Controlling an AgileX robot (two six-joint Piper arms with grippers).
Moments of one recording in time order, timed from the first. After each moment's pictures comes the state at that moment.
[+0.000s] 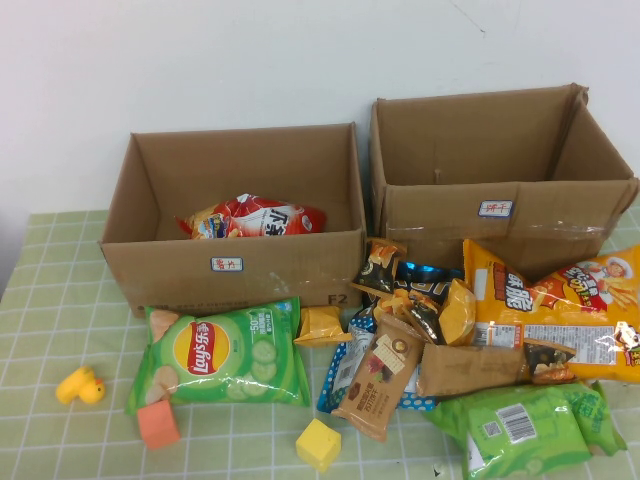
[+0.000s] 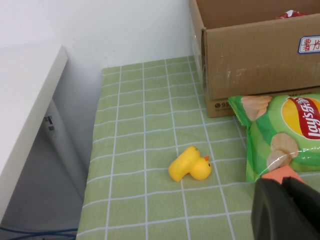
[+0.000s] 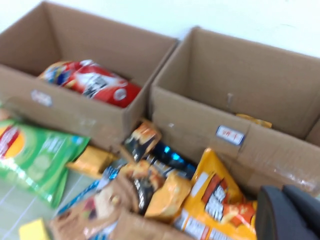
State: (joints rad) right arm 0.21 0.94 -0.90 0.37 0.57 -0.48; left arm 0.05 -0.01 0.02 -0.03 0.36 0.06
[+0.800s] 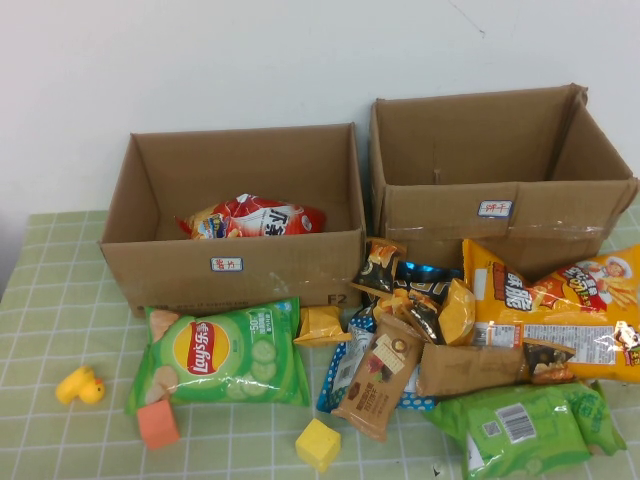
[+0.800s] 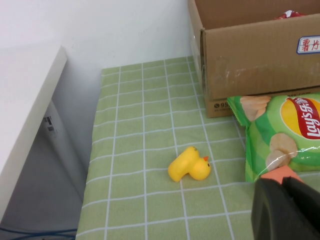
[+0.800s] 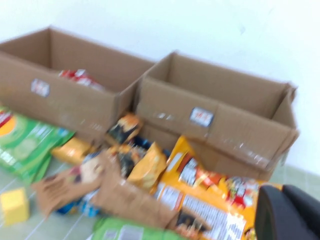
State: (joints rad) right arm 0.21 -0.02 -0.33 0.22 0.63 -0.39; left arm 0.05 -0.01 0.02 -0.03 0.36 0.06
